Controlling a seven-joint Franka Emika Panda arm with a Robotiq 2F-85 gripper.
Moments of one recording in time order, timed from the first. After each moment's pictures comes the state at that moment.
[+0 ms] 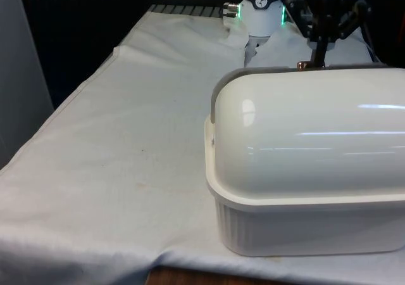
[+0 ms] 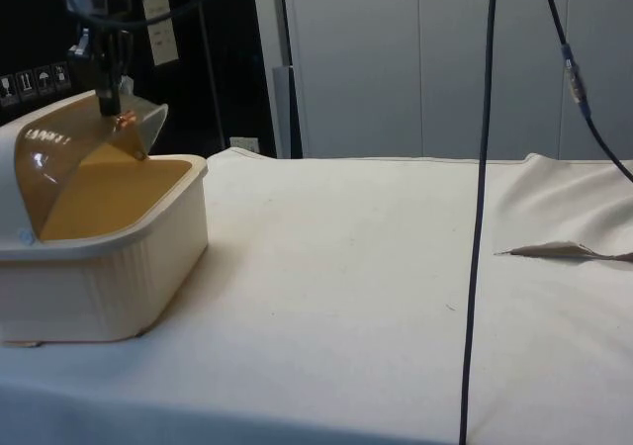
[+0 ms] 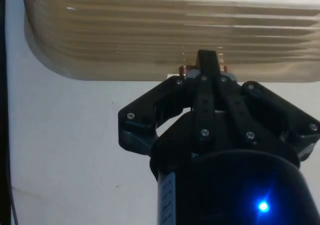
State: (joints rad) arm 0.24 0.50 -0.10 -1.47 -0.06 2.14 0.01
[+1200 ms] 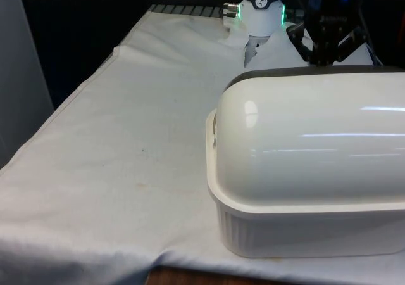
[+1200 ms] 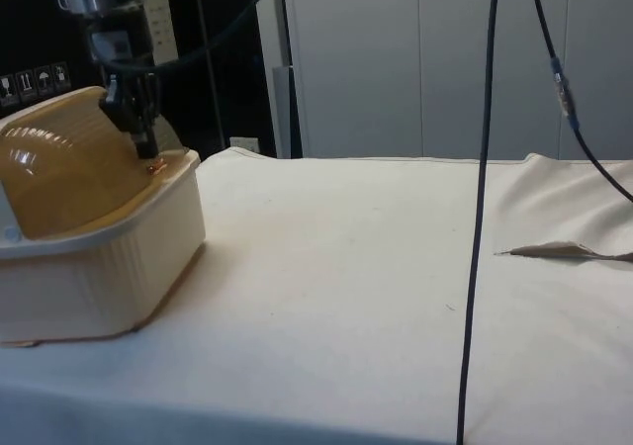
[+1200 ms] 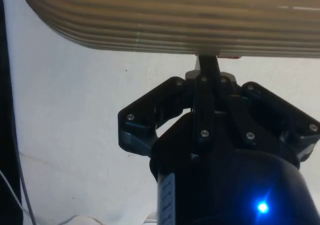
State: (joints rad) arm 0.25 0.54 -0.08 -1.50 -0.03 2.03 0.00
